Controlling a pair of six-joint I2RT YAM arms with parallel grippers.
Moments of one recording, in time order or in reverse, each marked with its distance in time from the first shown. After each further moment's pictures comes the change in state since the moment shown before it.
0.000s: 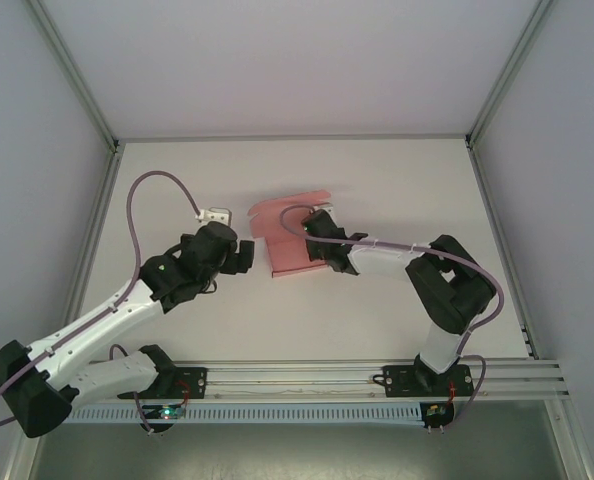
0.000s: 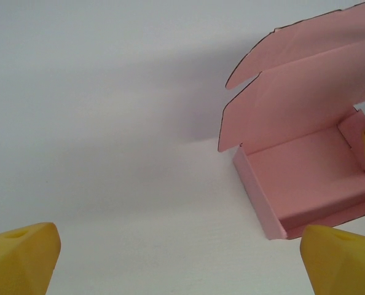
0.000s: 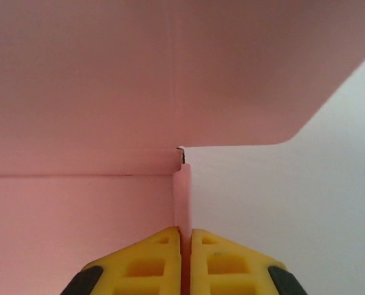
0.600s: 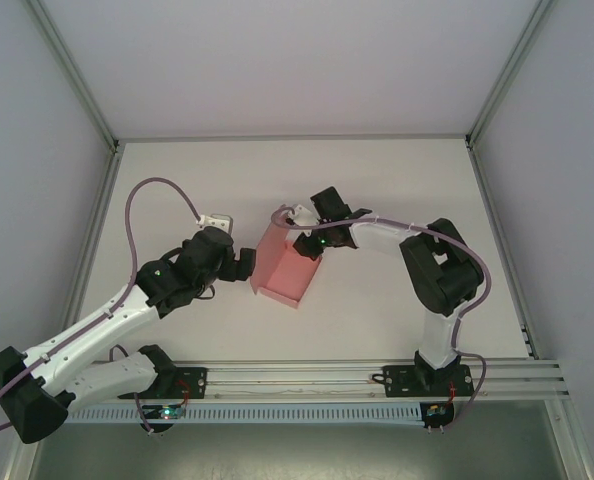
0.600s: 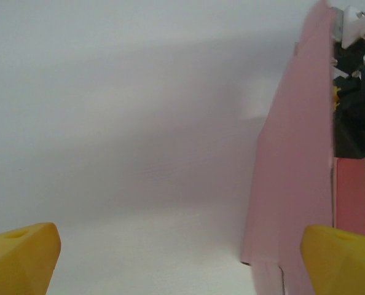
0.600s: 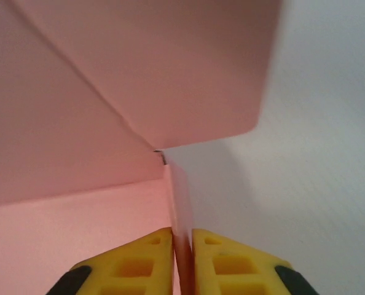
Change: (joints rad) left arm 0.000 -0.056 -0.049 -0.006 0.088 0.004; right arm -0.169 0.124 0.195 -0.140 -0.747 -0.697
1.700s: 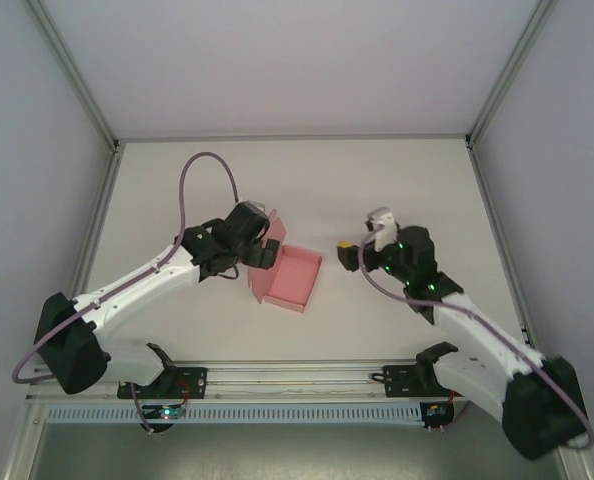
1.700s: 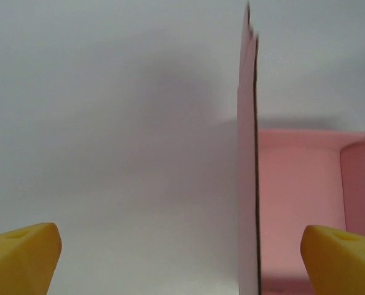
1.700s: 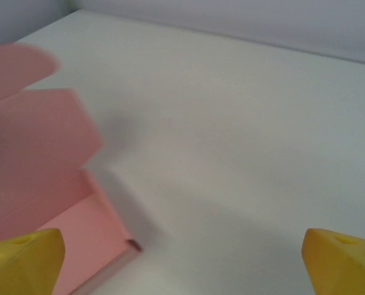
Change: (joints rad) left arm 0.000 0.330 0.224 -0.068 0.083 0.066; right arm -0.178 -0.847 -0.648 0.373 0.082 0.249
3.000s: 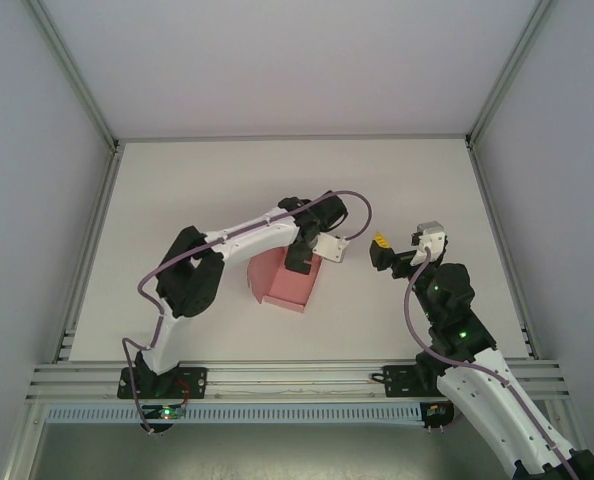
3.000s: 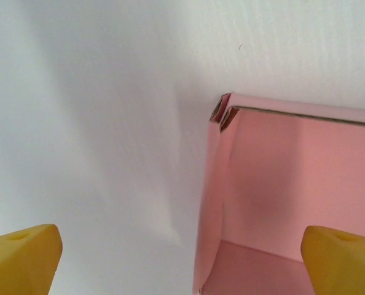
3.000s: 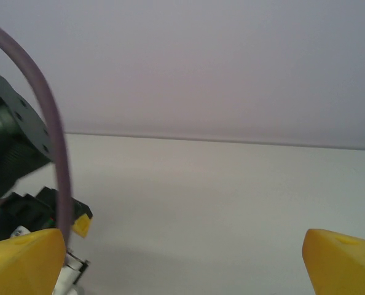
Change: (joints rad) left arm -0.101 0.755 0.645 -0.198 0.100 1.390; right arm 0.024 -0.614 -0.138 -0.138 0.424 0.098
